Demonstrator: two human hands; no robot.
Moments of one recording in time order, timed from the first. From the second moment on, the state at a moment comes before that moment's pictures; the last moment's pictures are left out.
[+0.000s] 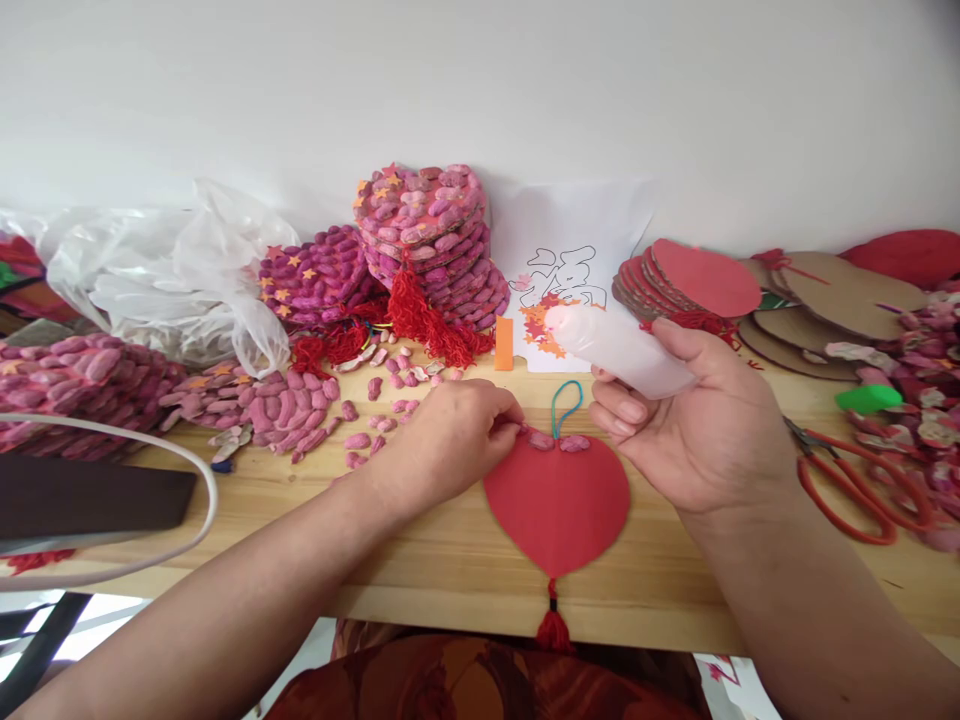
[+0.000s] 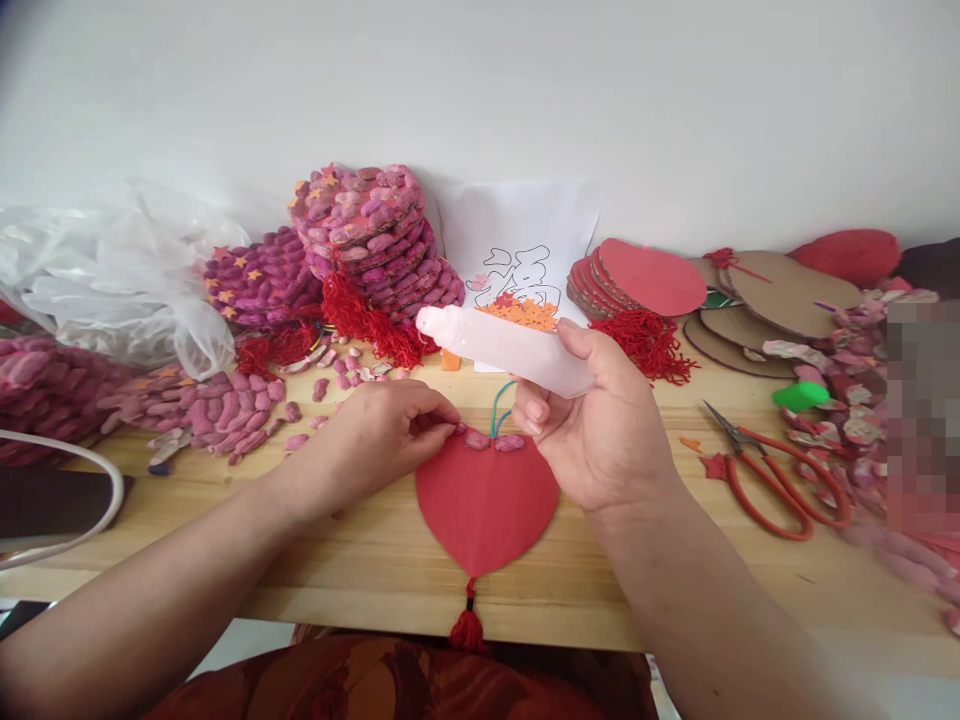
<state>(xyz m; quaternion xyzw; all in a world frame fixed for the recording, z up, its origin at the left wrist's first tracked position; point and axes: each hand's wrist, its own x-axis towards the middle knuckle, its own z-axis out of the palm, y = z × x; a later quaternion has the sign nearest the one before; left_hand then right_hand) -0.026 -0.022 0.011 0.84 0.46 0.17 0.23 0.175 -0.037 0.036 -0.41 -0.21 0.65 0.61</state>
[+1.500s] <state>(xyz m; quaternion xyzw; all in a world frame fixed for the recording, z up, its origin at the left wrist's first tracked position) -0.027 -0.023 0.009 0.85 0.44 0.17 0.24 0.173 -0.035 0.038 -0.42 -0.20 0.65 0.61</state>
